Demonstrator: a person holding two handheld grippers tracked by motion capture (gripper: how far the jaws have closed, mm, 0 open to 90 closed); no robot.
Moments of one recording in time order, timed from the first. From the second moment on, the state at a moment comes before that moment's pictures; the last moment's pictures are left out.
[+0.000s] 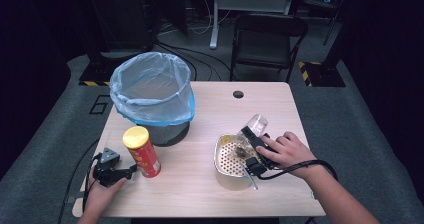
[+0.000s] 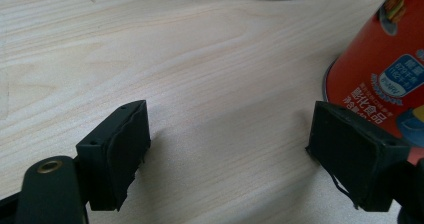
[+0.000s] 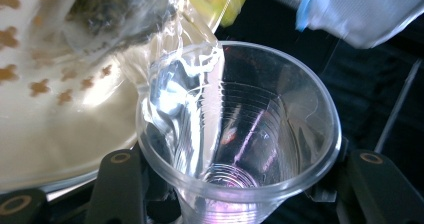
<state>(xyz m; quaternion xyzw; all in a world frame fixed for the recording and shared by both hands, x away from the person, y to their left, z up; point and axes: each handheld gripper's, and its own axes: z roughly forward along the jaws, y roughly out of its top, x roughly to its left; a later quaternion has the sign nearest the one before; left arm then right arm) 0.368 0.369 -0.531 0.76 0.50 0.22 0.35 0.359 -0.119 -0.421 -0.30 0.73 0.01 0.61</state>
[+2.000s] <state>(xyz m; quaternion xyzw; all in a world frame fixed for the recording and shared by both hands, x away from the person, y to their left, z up) 0.368 0.369 -0.531 0.76 0.50 0.22 0.35 0.350 -0.110 -0.404 -0.31 0.66 0.08 0.68</state>
